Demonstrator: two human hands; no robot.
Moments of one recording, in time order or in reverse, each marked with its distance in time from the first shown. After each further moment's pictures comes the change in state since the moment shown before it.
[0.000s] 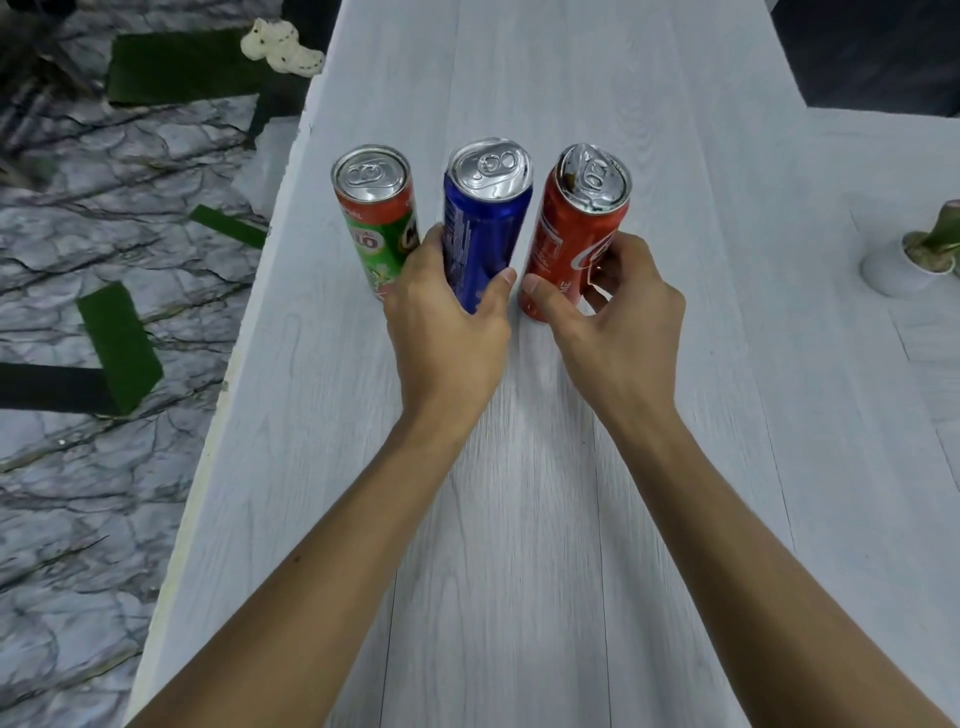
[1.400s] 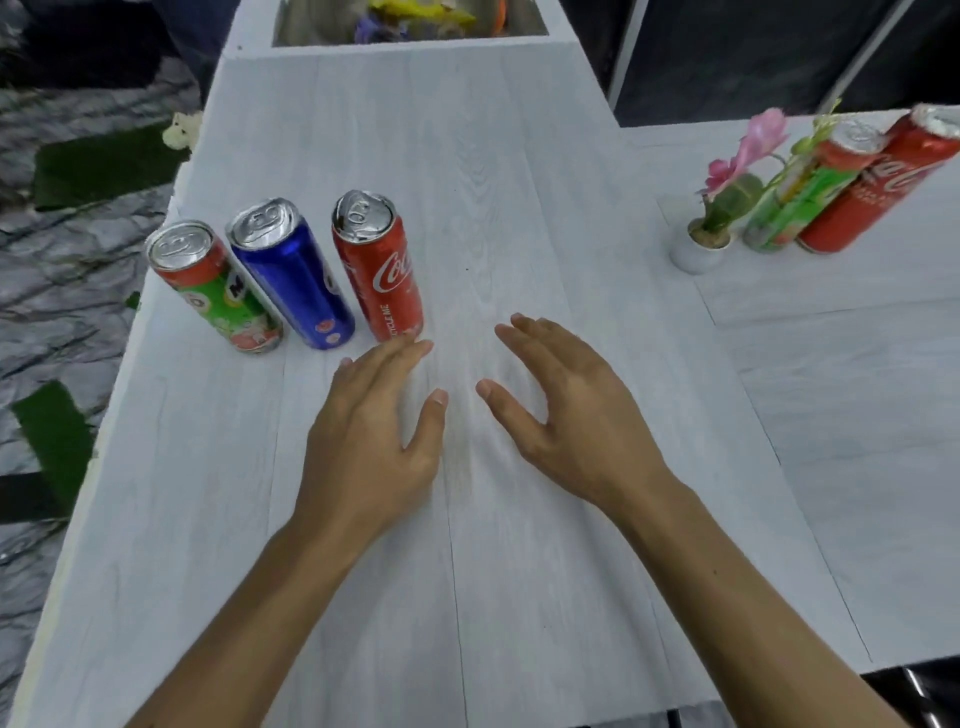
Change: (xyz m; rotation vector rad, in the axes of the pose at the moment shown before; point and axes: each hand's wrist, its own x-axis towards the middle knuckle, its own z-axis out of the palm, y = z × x) left_hand -0.085 0.032 0.002 0.375 -0.502 0.162; right_hand -0.046 0.044 -0.128 -0.497 -0.282 -0.244
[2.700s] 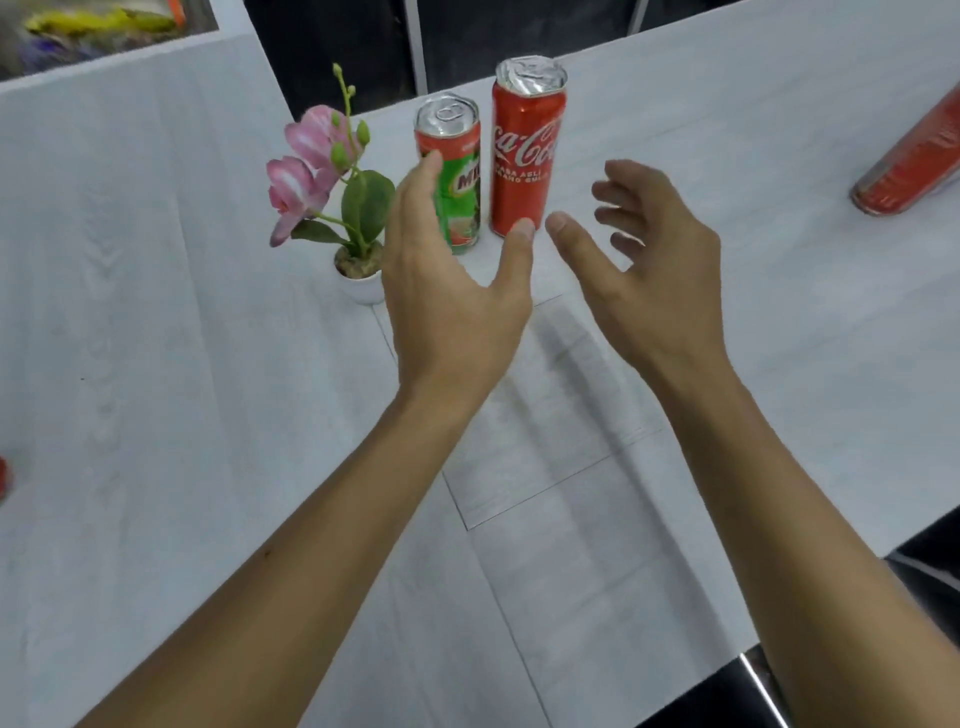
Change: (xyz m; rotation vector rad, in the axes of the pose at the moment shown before) left_hand 0.115 0.327 0.227 -0.480 0.199 0.237; right_hand -0.005 0.289 -0.184 0.361 0.595 0.470
